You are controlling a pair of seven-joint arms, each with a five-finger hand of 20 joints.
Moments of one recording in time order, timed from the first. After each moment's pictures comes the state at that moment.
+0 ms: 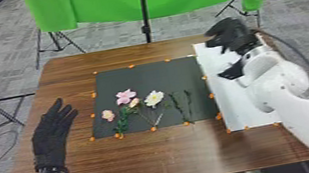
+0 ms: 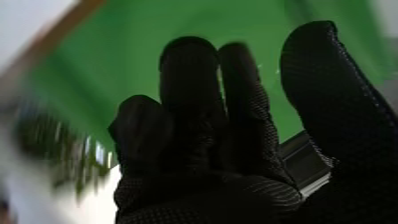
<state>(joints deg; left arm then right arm) 122.8 -71.4 -93.3 -115.0 49.5 7.9 17.8 -74.9 -49.9 65.1 -104.0 -112.4 7.6 29.4</state>
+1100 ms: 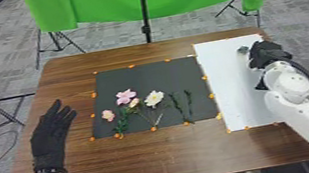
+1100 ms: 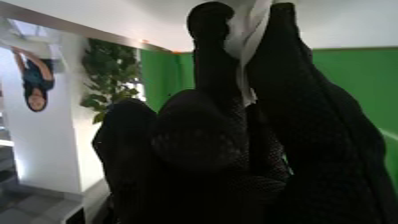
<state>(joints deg) 123.4 -71.7 -93.6 -115.3 49.6 8.4 17.9 -71.8 -48.0 59.3 -80.5 -133.2 6.1 29.3</state>
